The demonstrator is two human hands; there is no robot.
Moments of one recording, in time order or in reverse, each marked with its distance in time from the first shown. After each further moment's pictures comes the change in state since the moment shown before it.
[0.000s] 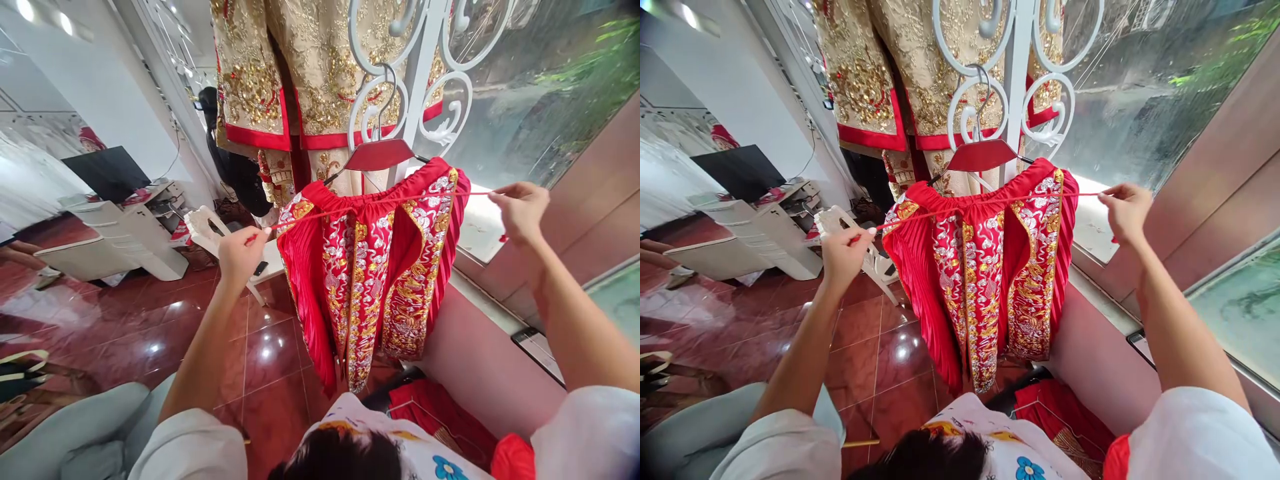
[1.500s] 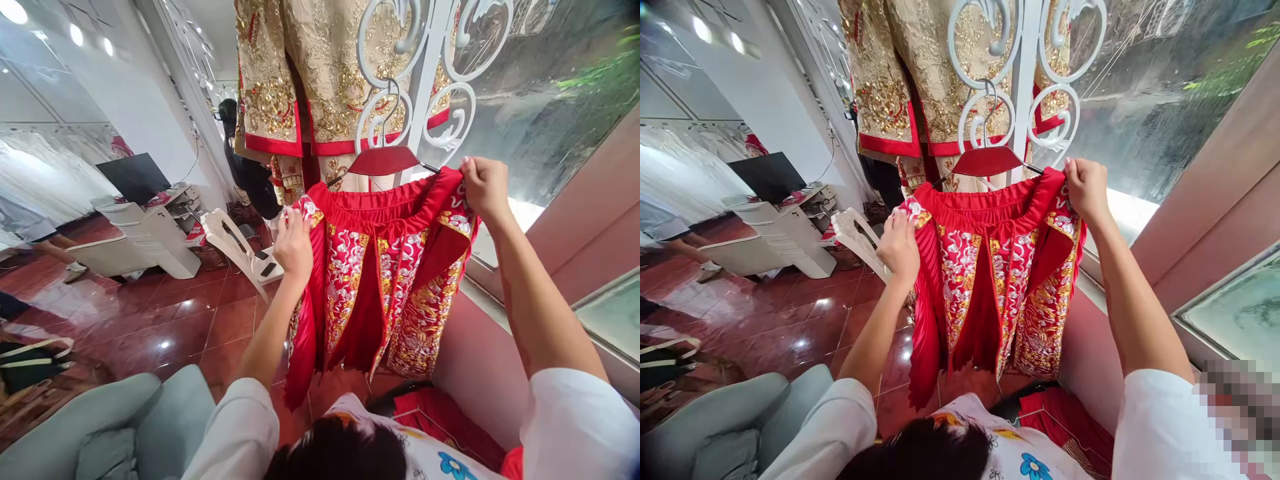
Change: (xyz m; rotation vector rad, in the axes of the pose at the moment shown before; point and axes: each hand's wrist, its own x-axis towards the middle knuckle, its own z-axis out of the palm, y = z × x) left_hand -0.018 0.074 0.067 0.278 0.261 -0.038; right_hand -0.037 -0.091 0.038 -0.217 -0.293 -0.462
